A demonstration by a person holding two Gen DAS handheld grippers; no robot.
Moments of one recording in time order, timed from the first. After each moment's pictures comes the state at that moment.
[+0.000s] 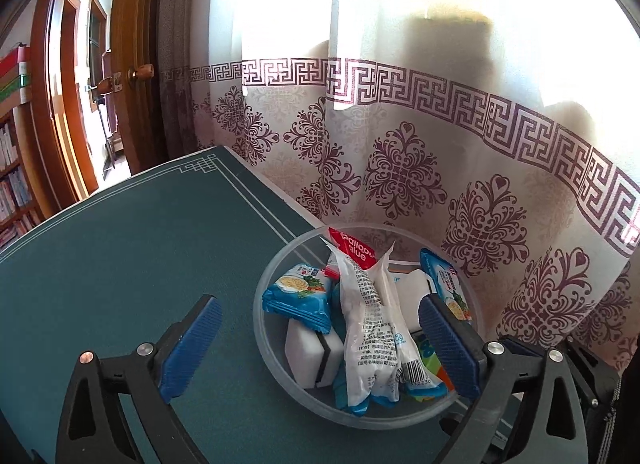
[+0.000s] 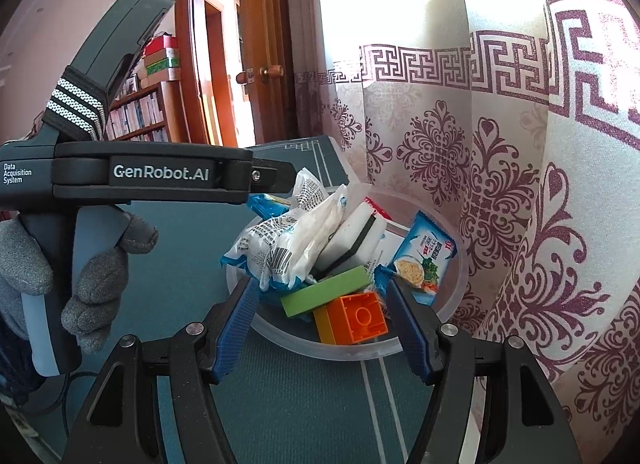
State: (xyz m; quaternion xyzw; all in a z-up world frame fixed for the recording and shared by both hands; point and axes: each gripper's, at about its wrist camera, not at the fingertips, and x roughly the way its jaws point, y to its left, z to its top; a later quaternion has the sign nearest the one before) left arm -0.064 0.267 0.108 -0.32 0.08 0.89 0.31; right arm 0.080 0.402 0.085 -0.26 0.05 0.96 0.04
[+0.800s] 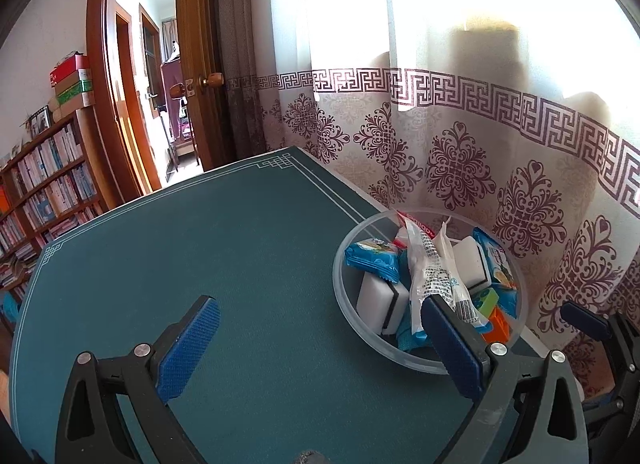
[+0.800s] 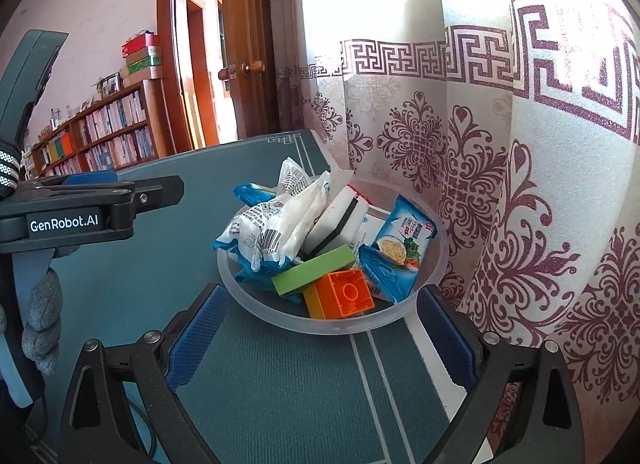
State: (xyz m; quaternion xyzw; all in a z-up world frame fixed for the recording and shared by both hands) left arm -0.025 0.224 0.106 -0.29 0.10 0.93 0.20; right arm 0.095 0.398 0.087 -0.27 0.05 0.96 0.07
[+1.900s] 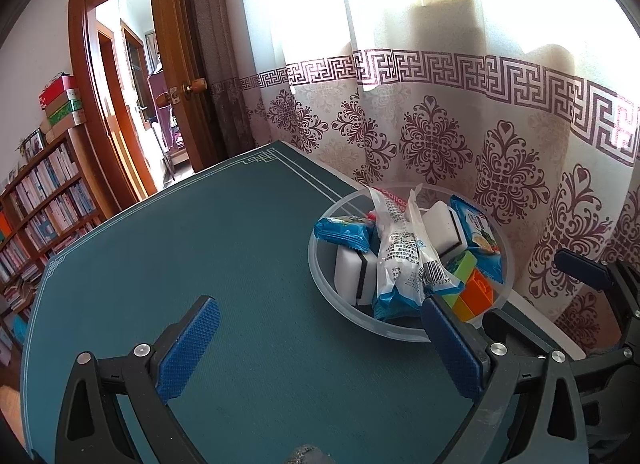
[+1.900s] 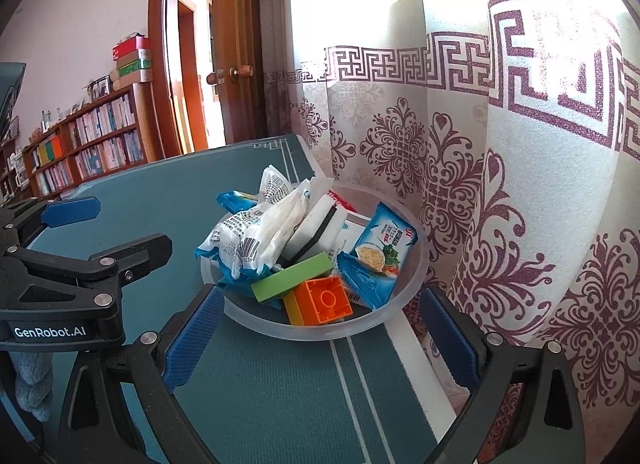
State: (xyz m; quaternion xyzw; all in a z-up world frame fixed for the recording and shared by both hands) left arm 0.005 0.238 0.094 -0.29 0.15 0.92 0.21; right arm 0.094 0.408 0.093 -0.27 0.05 0.96 0.09
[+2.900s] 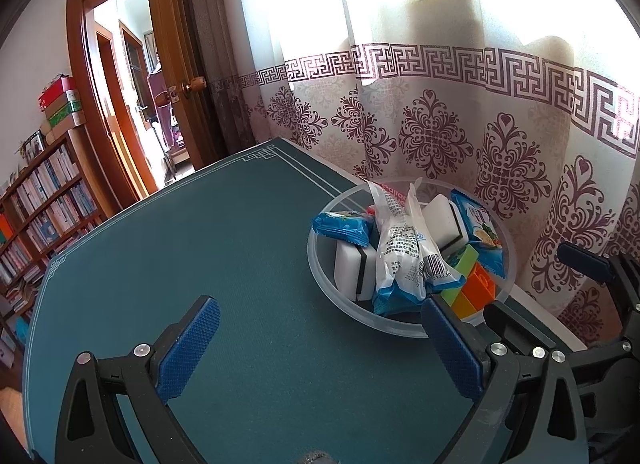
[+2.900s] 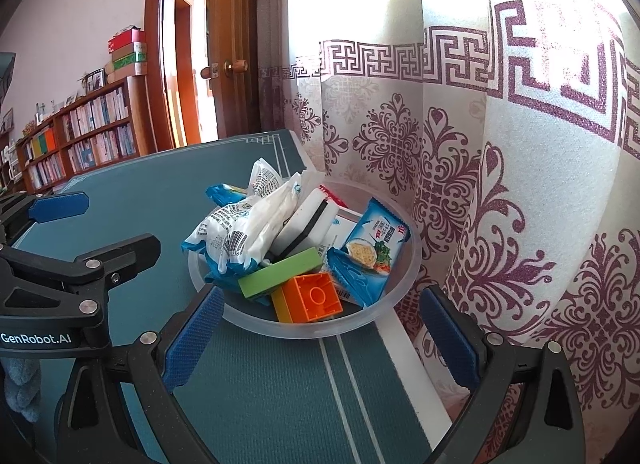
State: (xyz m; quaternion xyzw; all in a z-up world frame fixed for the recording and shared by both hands) left arm 0.003 0.241 0.090 -0.29 0.15 0.92 0.21; right arm 0.093 0.406 0.086 -0.28 0.04 0.95 0.11
